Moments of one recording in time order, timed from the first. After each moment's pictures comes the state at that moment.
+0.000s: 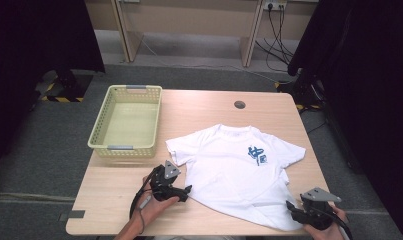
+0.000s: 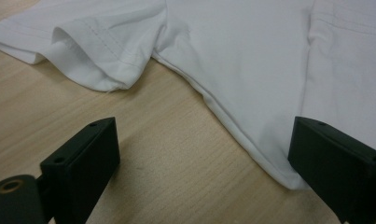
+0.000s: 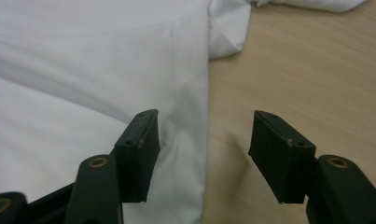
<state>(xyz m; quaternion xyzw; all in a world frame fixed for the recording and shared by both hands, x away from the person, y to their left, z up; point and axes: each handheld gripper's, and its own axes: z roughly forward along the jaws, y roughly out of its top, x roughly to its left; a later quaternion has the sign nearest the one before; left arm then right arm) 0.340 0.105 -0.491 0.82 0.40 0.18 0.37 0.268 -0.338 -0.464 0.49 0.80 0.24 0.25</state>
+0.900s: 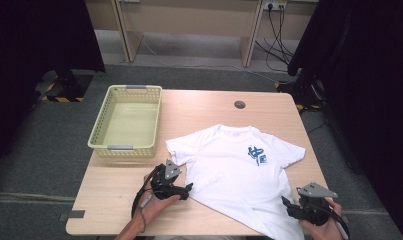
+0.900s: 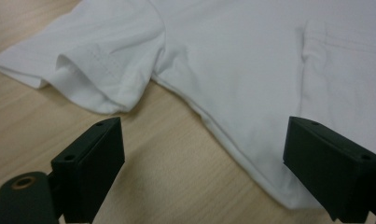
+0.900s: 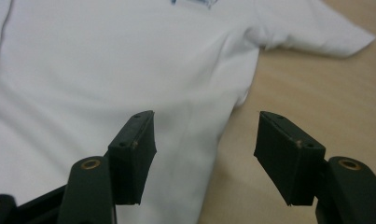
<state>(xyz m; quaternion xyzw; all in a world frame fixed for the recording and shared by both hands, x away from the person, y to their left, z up) 0.343 0.099 -0.487 0.81 0.38 0.19 0.39 0.280 -0.322 -0.452 0.47 0.80 0.27 0.26</state>
